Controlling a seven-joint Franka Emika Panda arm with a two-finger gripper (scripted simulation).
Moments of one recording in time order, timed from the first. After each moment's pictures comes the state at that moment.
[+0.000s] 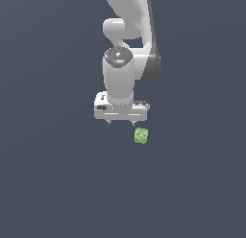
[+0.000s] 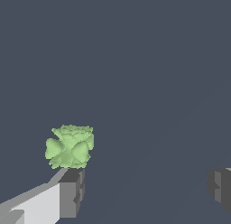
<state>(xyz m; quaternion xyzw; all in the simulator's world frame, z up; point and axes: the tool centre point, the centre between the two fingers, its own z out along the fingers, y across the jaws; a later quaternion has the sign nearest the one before) -0.002 -0.007 0.174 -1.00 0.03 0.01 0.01</state>
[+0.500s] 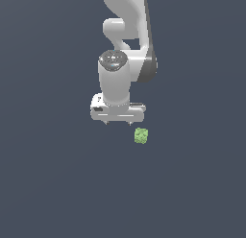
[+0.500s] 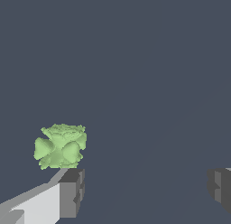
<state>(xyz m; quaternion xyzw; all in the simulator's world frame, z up) -0.002 -0.020 0.168 -1.00 0.03 0.01 0.01</state>
